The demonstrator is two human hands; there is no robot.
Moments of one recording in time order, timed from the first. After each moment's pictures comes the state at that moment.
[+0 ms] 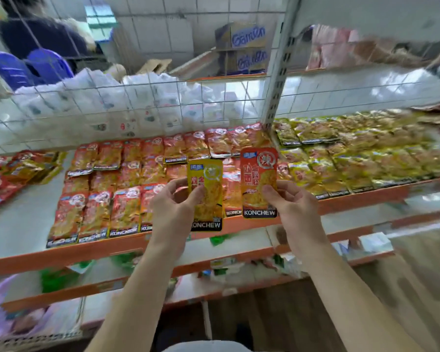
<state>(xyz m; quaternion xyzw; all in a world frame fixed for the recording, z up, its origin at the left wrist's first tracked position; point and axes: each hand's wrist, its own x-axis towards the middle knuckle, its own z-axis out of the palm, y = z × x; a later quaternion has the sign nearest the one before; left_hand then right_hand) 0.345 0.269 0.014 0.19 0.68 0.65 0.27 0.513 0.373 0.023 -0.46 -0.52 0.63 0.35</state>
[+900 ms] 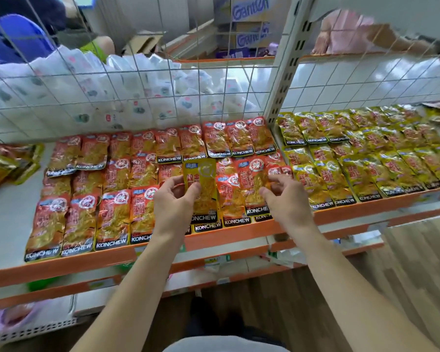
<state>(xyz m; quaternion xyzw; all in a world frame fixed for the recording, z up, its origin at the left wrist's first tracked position) 0.316 0.316 -0.020 0.17 0.72 0.62 0.28 0.484 0.442 -0.012 -0.53 -0.73 0.37 0.22</state>
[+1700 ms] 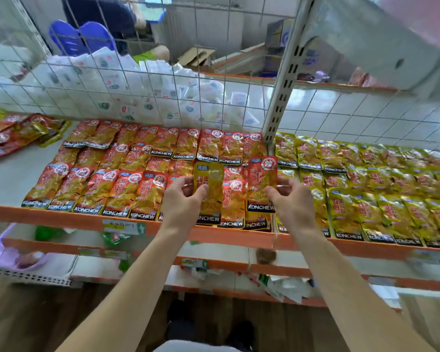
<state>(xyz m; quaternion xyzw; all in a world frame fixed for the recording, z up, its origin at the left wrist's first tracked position) 0.406 0.368 -0.015 0.13 0.77 0.60 0.18 0.544 0.532 -0.012 -0.44 -0.73 0.47 0.22</state>
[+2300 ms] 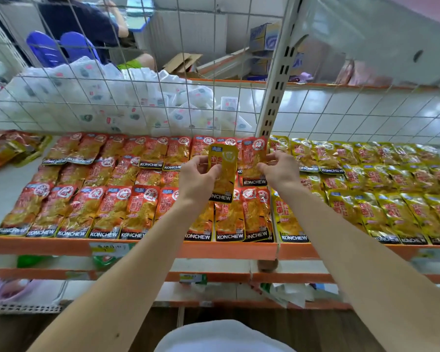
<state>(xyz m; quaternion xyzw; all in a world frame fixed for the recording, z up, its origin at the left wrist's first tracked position) 0.365 0.440 -0.018 0.19 0.75 0.60 0.21 0.470 0.601 -0.024 -0.48 -0.76 0.40 0.18</state>
